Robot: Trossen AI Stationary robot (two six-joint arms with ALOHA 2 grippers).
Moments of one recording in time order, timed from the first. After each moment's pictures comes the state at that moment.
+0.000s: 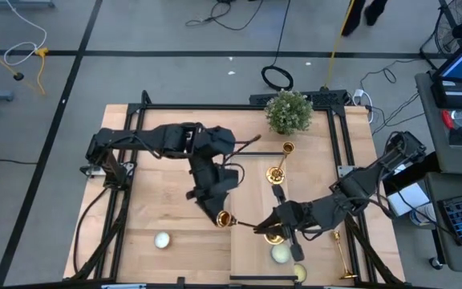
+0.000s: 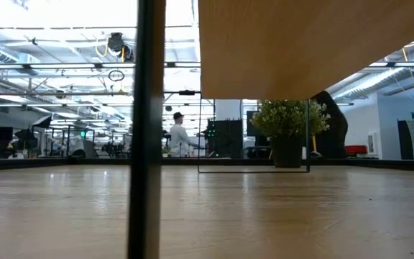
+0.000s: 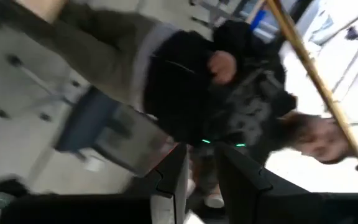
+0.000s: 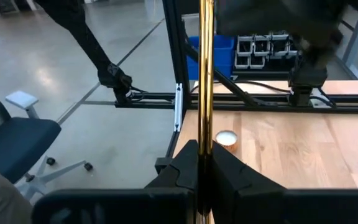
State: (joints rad) left arm -0.09 1.79 2.01 -0.80 1.09 -1.45; right arm 0.62 1.43 1.44 -0.29 0.31 0.28
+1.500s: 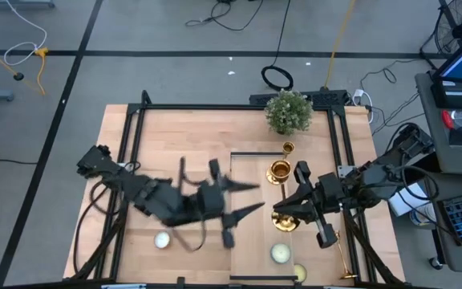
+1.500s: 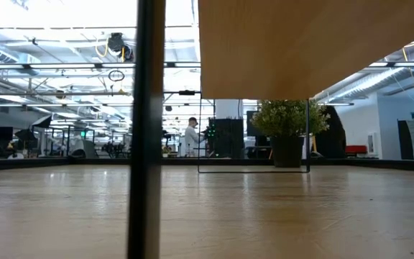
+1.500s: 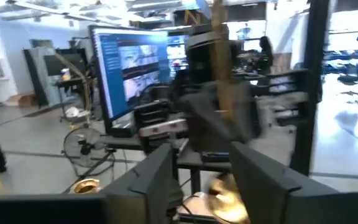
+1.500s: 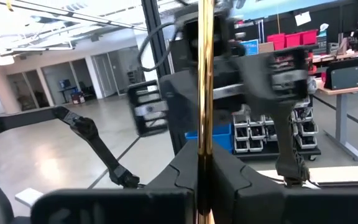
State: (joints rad) left arm -0.52 1.81 2.01 -0.05 -0.72 0.12; right arm 0.65 1.27 1.44 -0.03 0.44 0.18
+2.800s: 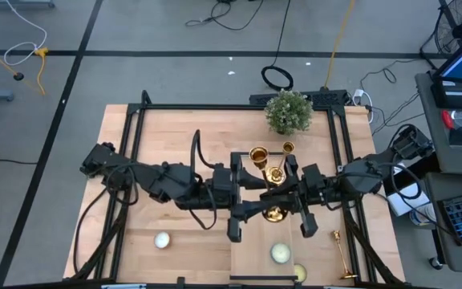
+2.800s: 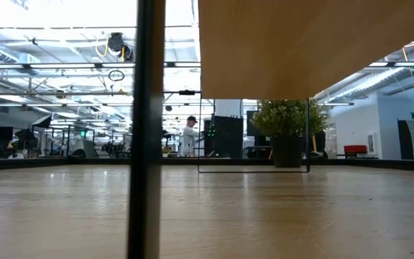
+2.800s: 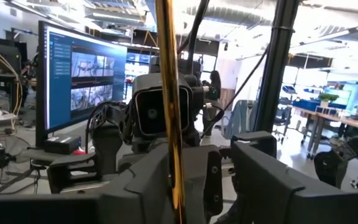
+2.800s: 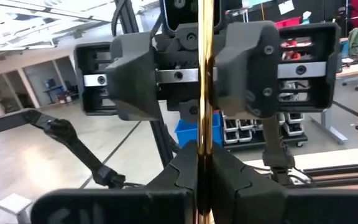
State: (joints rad) left arm -0.41 1.83 2.01 0.08 -0.39 -0.05; right arm 0.55 1.31 1.44 -0.05 0.39 0.24
